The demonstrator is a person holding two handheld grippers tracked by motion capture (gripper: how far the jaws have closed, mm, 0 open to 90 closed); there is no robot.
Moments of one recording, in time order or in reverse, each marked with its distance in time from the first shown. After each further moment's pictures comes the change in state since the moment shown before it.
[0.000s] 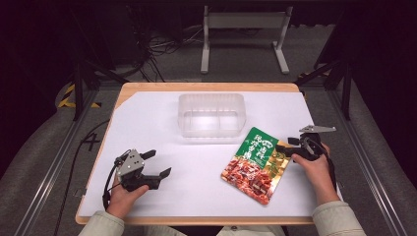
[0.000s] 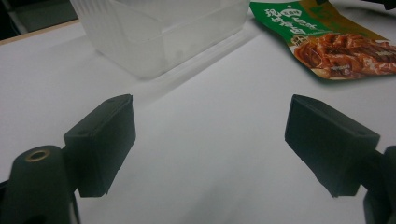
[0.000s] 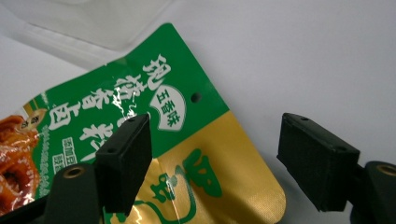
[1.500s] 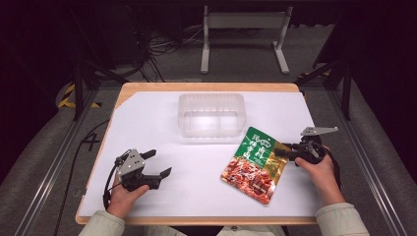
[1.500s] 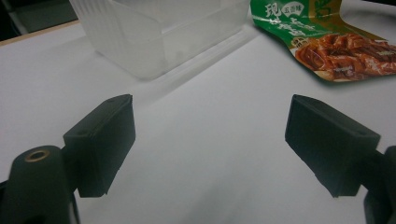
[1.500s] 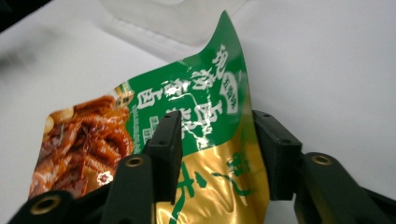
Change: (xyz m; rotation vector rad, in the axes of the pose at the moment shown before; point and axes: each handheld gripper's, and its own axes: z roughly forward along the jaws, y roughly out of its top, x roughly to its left) left arm 0.000 0.001 0.001 0.001 0.003 0.005; right arm 0.016 0.004 -0.018 0.022 0.210 -0.068
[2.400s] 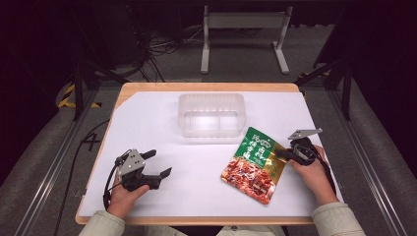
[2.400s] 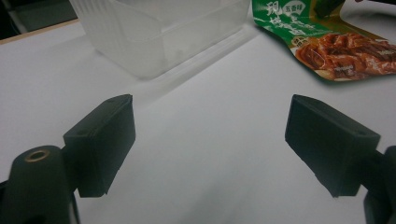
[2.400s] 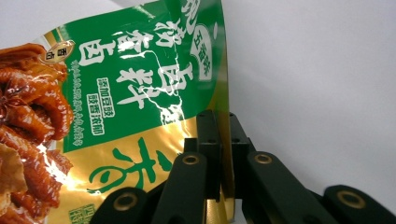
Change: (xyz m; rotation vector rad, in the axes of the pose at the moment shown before) left arm 0.000 0.000 0.001 0.004 -0.001 -0.002; right arm 0.007 -0.002 0.022 0.152 -0.179 -0.108
